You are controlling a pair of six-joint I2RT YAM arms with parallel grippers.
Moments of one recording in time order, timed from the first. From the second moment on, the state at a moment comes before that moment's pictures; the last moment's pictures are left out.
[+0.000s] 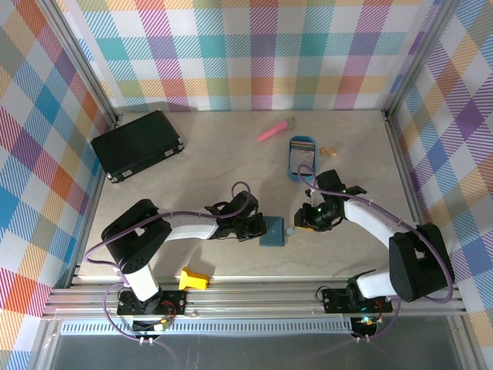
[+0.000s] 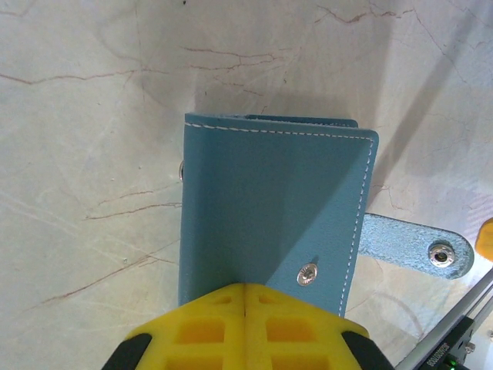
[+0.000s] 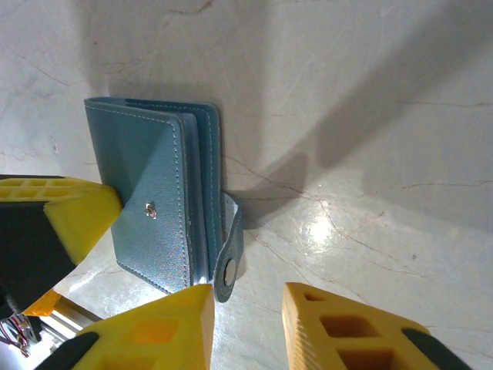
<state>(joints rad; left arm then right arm) -0.88 1.73 0.83 -0.01 0.23 -1.05 0.36 1.38 0.76 -0.68 -0.46 0.40</state>
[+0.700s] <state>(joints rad) -0.88 1.73 0.83 -0.01 0.24 -1.05 0.37 1.42 0.76 -0.65 -0.52 0.38</state>
